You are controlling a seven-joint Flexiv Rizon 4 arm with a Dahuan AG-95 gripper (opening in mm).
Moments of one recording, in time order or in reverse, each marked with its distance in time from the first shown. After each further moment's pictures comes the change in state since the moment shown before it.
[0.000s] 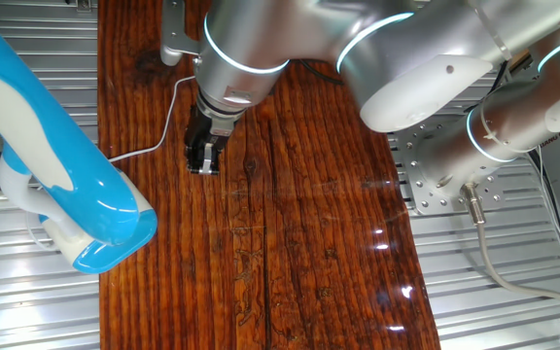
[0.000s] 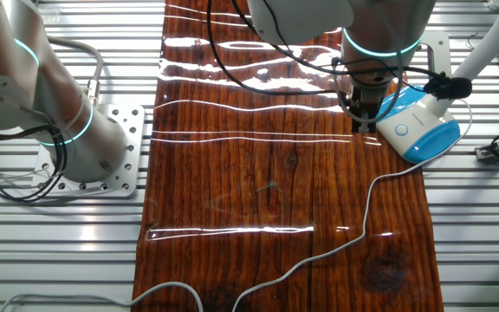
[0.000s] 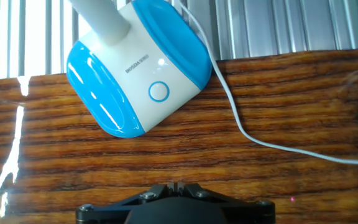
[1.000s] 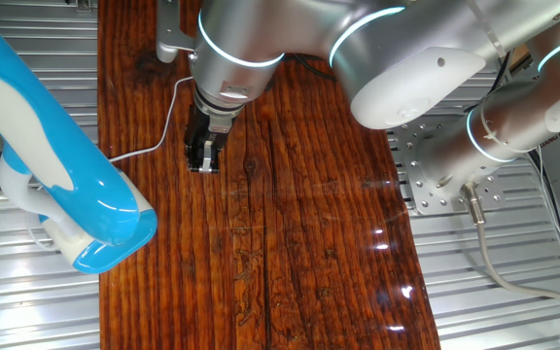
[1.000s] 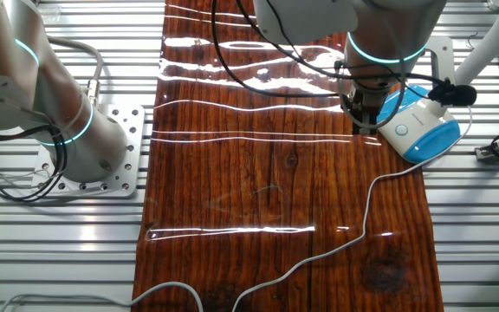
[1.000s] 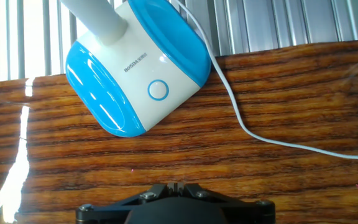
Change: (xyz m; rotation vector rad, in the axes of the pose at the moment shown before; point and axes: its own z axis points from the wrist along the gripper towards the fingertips) arm 0.001 -0.001 0.001 -0.023 0.016 -0.021
